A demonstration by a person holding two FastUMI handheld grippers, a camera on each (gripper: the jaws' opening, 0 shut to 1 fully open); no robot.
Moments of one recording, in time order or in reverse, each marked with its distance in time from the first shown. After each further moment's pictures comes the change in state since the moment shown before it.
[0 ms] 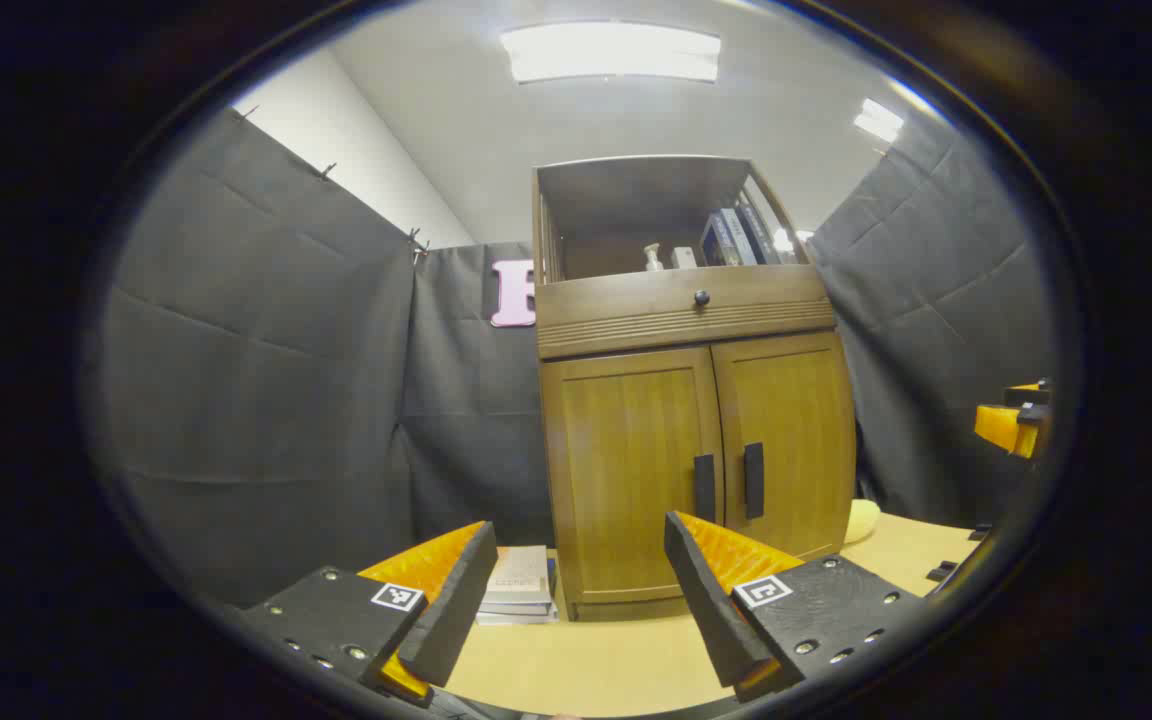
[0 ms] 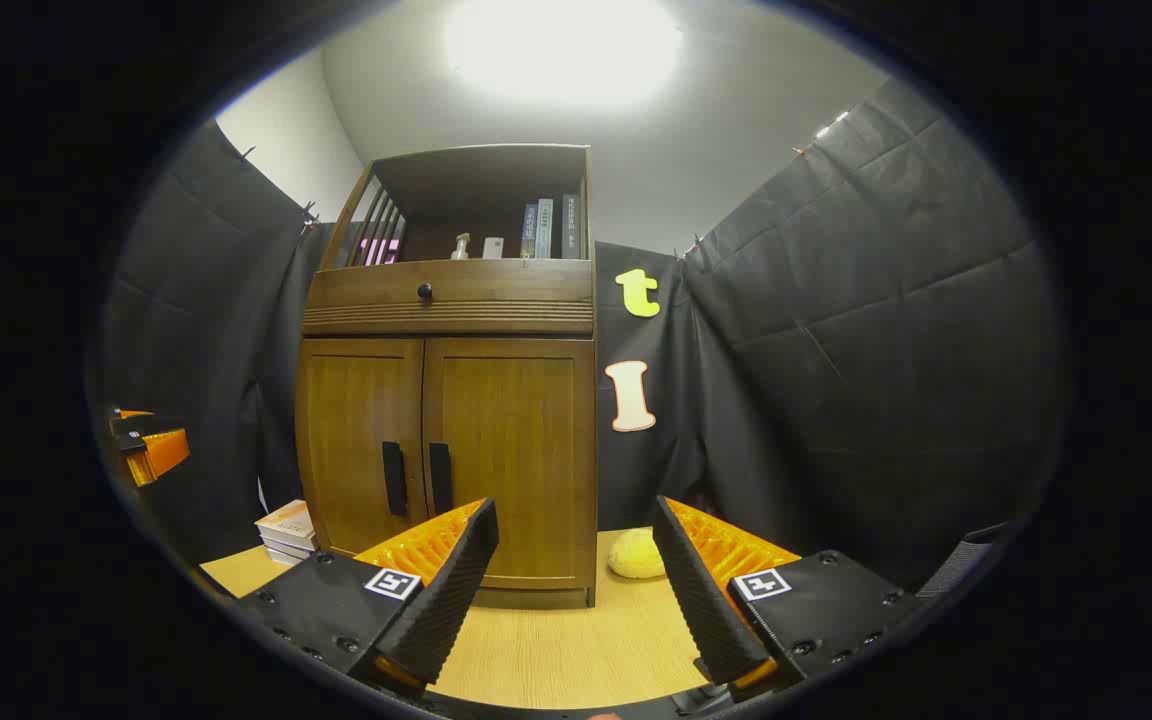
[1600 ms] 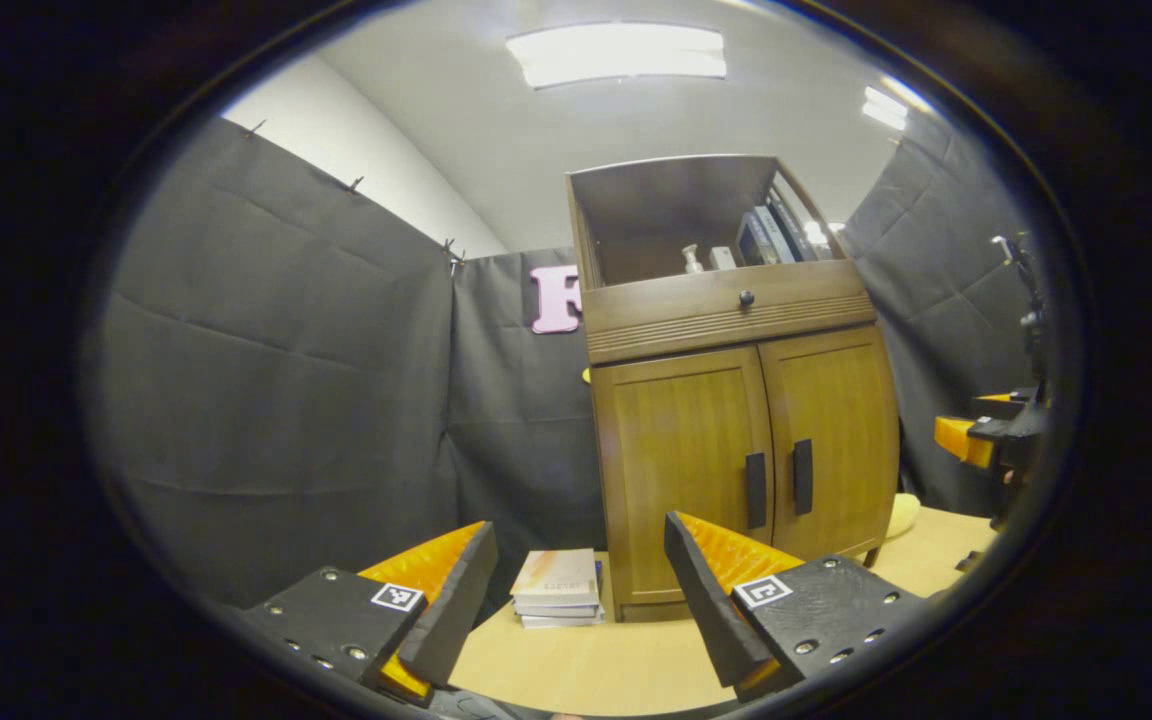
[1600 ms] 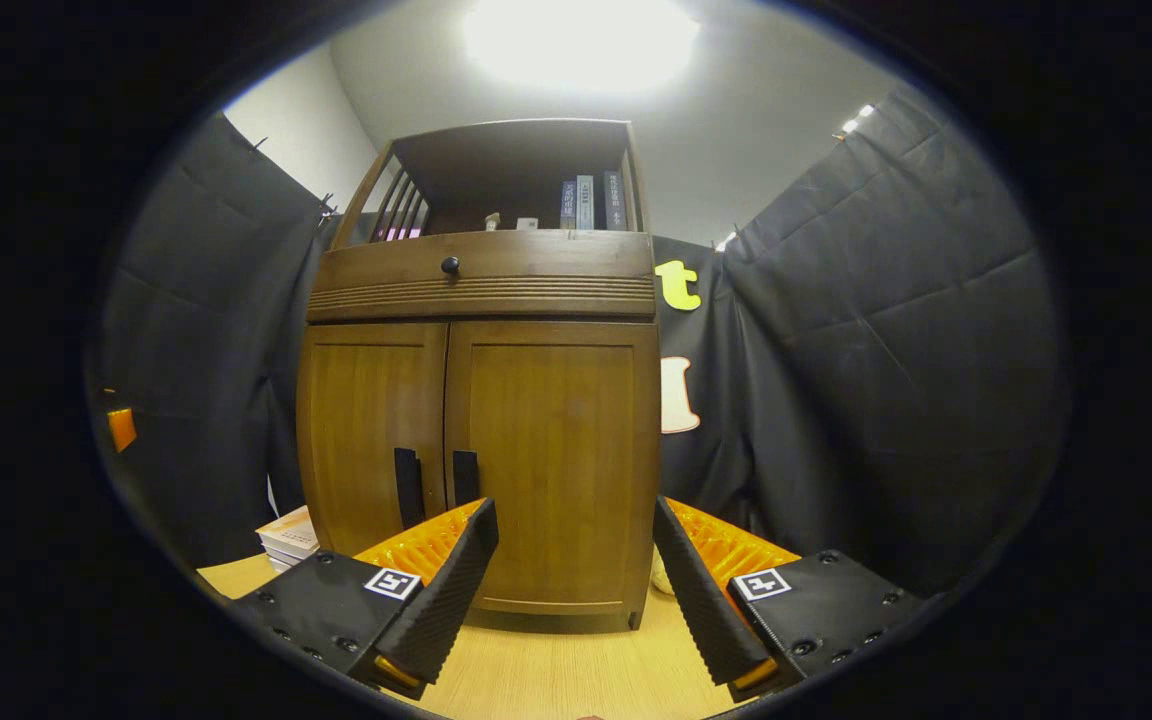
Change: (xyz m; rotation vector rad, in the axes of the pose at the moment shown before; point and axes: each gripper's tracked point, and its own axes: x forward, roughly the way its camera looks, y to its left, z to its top) left arm 0.001 0.018 0.003 0.013 -0.012 0.151; right arm 0.103 0.062 -0.016 0.000 -0.003 0.093
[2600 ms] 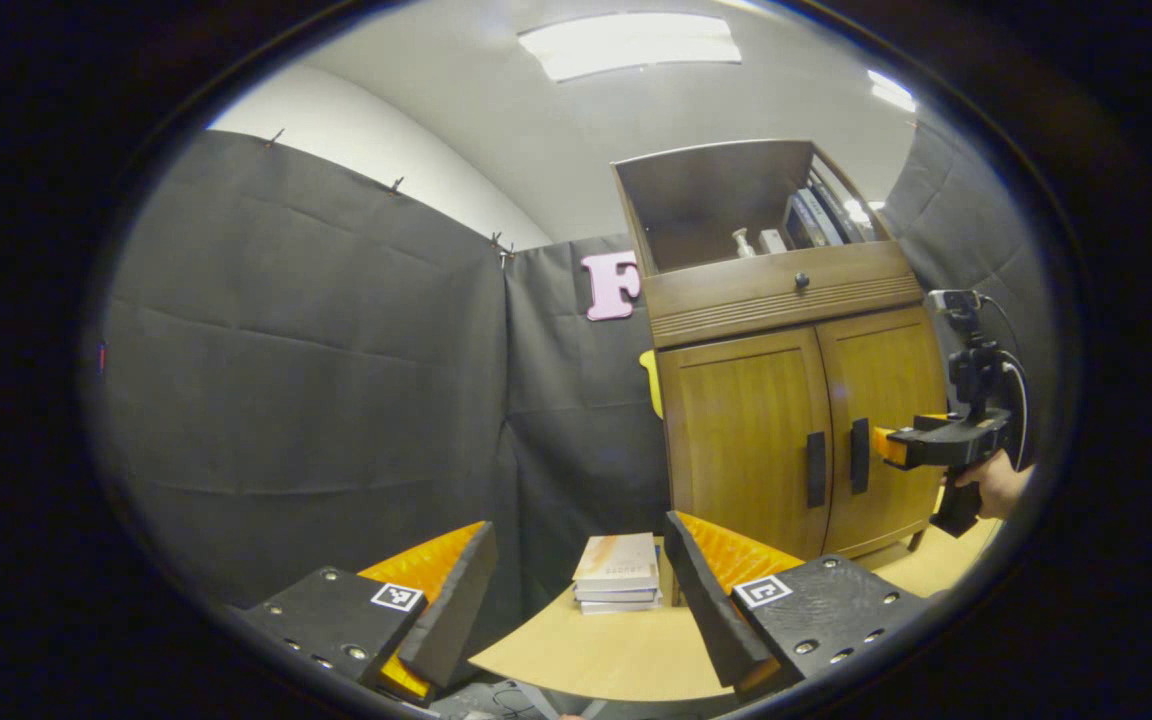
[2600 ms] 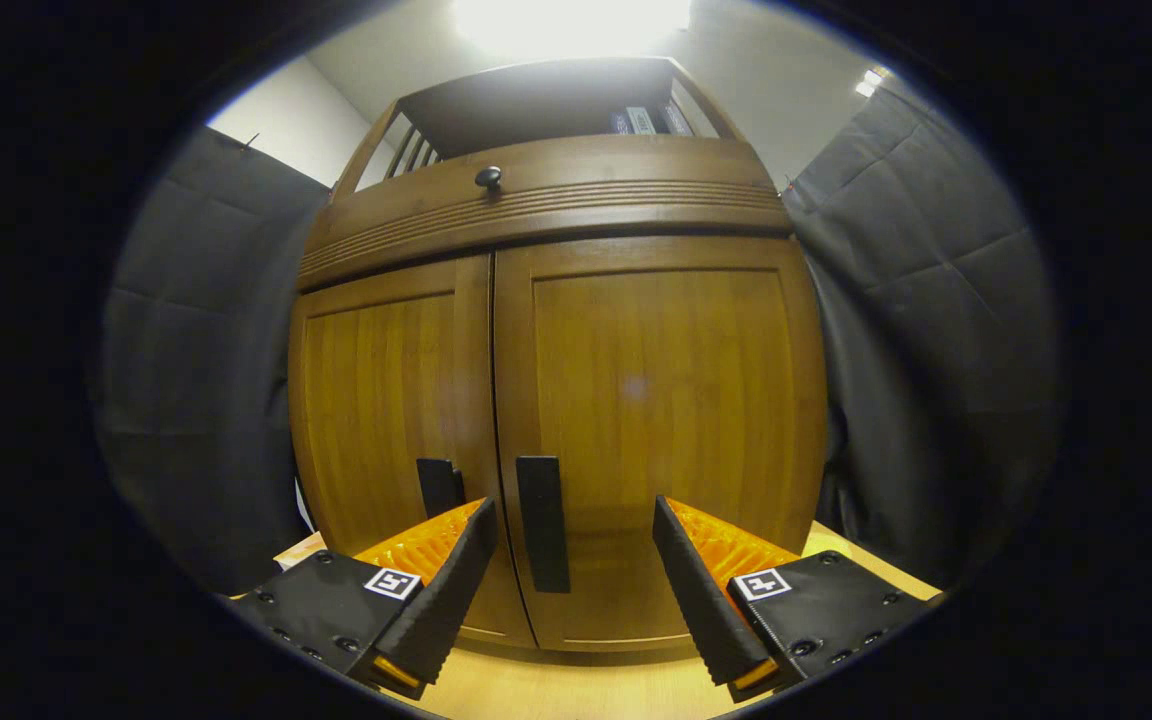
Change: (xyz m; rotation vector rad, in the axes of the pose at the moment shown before) left arm -0.013 0.041 -0.005 0.050 0.047 0.166; right arm 0.142 0.098 -0.041 0.089 0.084 0.137
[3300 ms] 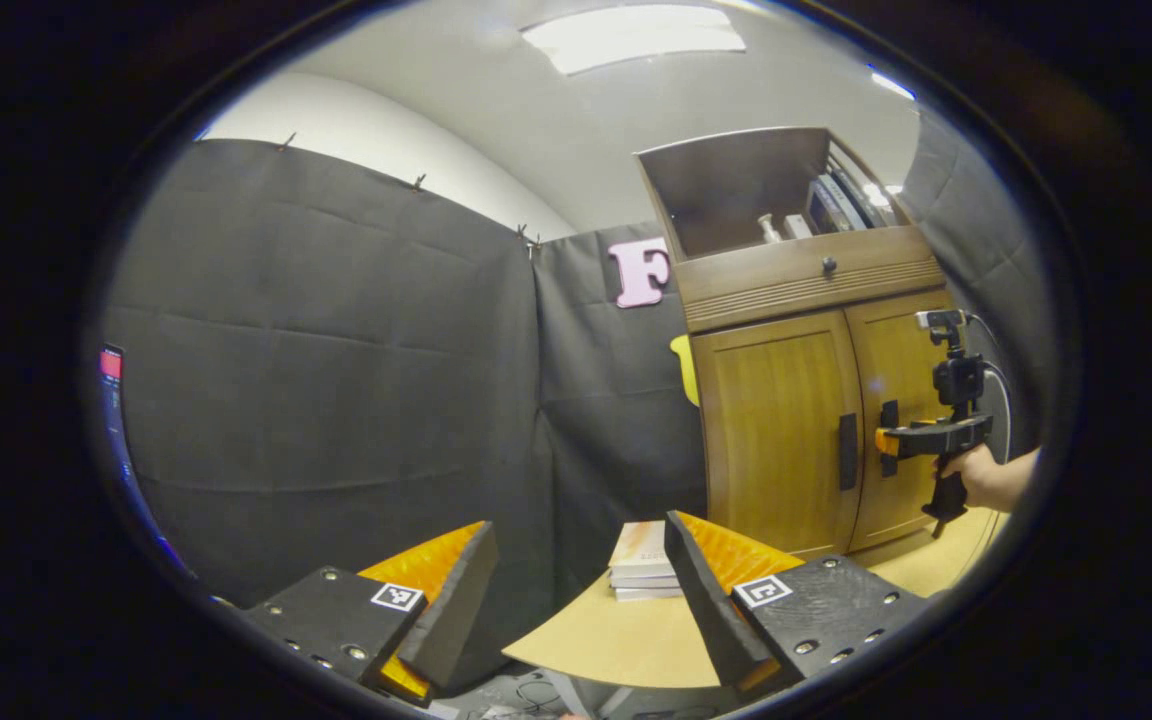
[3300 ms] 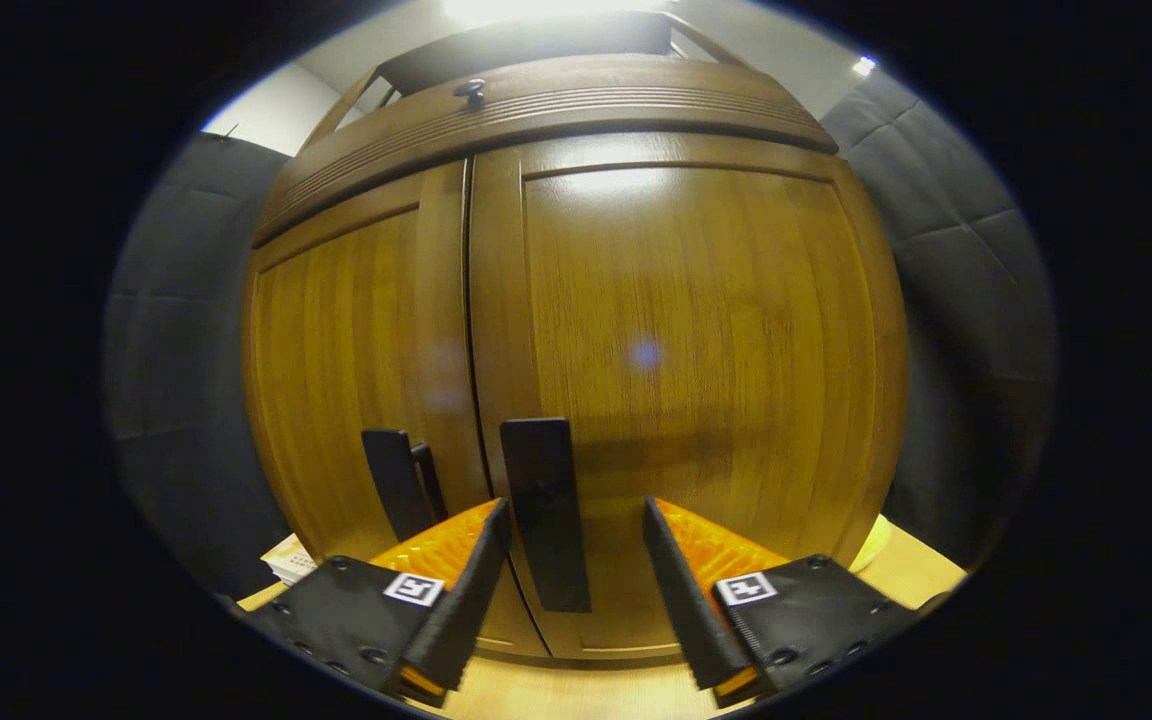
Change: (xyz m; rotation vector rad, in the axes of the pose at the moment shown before) left arm -0.019 0.031 -0.008 0.026 0.044 0.091; right arm 0.067 0.006 -0.038 0.035 0.108 0.005
